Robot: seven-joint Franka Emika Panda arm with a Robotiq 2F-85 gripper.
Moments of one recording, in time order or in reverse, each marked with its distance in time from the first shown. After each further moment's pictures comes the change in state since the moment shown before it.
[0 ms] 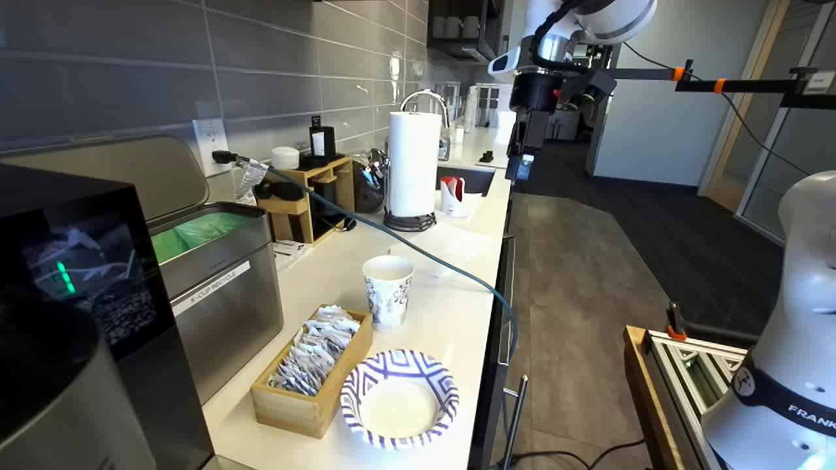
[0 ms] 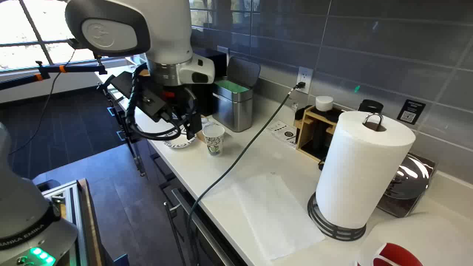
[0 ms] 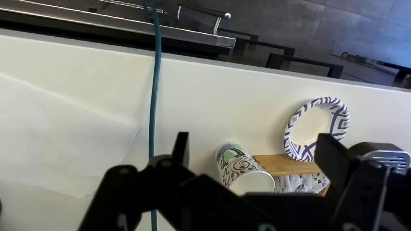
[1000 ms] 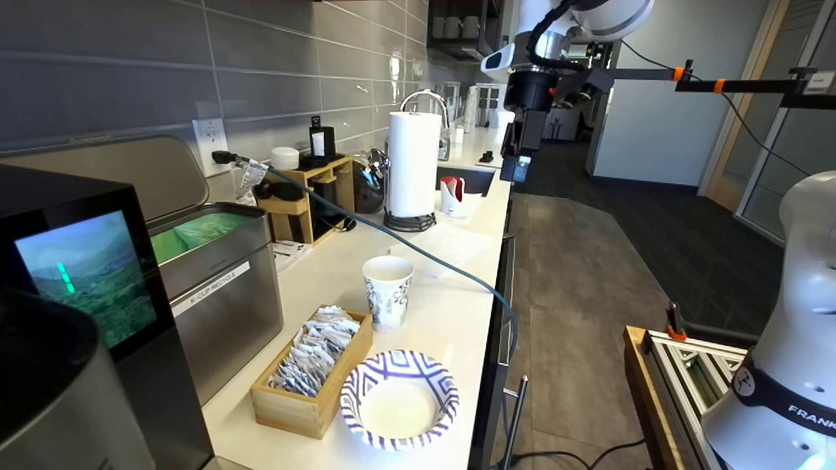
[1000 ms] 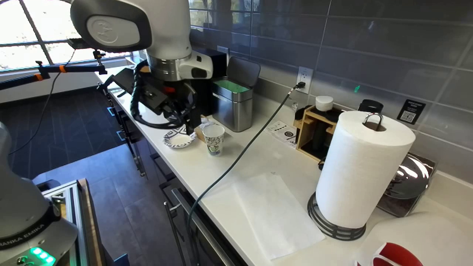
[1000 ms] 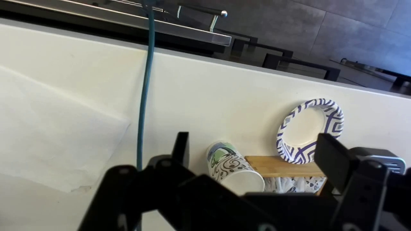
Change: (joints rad) arm -0.010 0.005 0.063 0.000 0.010 0.000 0.000
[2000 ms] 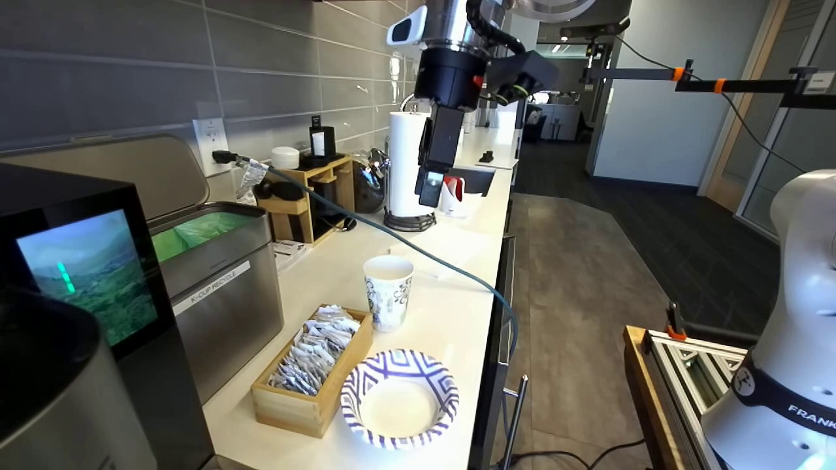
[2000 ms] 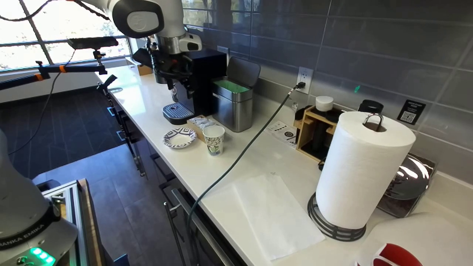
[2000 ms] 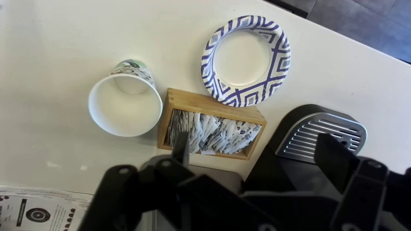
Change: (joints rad) arm 0.120 0.159 0.310 0.115 0.118 0.164 0.227
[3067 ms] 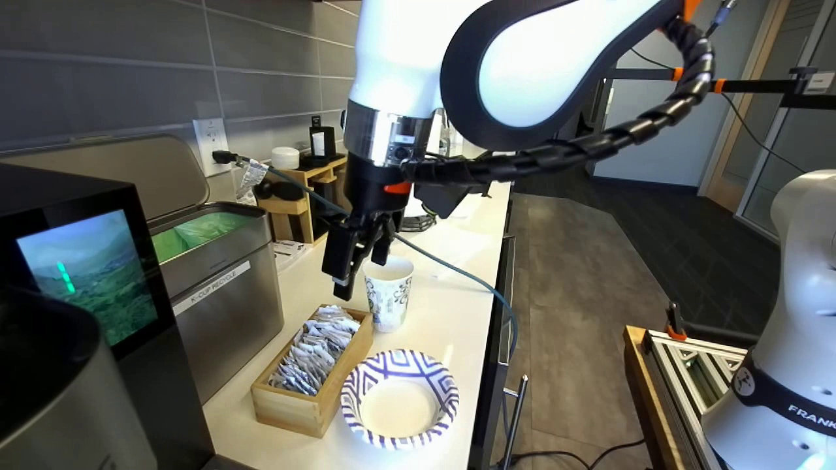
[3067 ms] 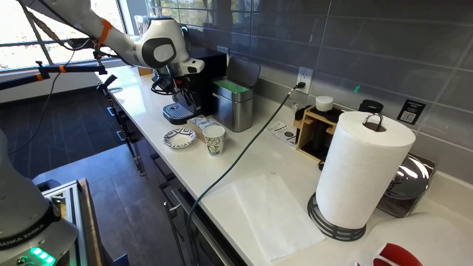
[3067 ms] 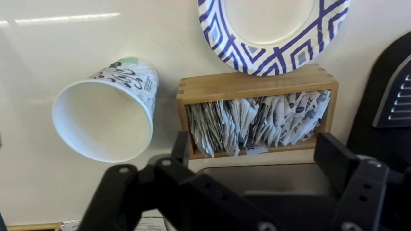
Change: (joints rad) arm -0.007 0.287 0.169 0.027 -0.334 0.338 0.753
